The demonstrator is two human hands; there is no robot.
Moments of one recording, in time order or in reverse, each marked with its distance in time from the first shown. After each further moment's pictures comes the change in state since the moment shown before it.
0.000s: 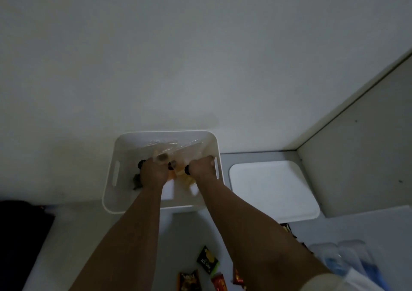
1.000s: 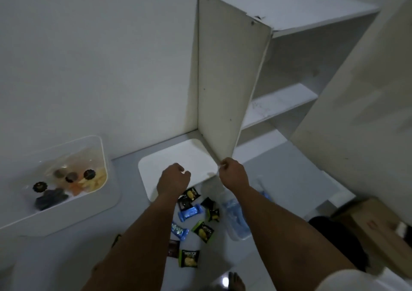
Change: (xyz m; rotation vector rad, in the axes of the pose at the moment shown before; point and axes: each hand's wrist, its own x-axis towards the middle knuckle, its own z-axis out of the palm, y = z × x) left_hand -0.314 0.084 0.229 0.330 -0.344 0.476; right_hand -0.071 0.275 -0.388 -0.164 0.426 -0.259
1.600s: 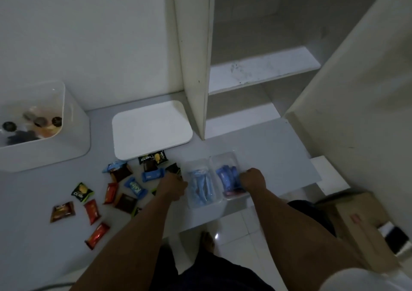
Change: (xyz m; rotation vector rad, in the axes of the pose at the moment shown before) left_hand -0.059 0.006 0.174 -0.085 -0.244 -0.400; right_hand 0.030 0.217 -0.079 0.003 -0.289 0.443
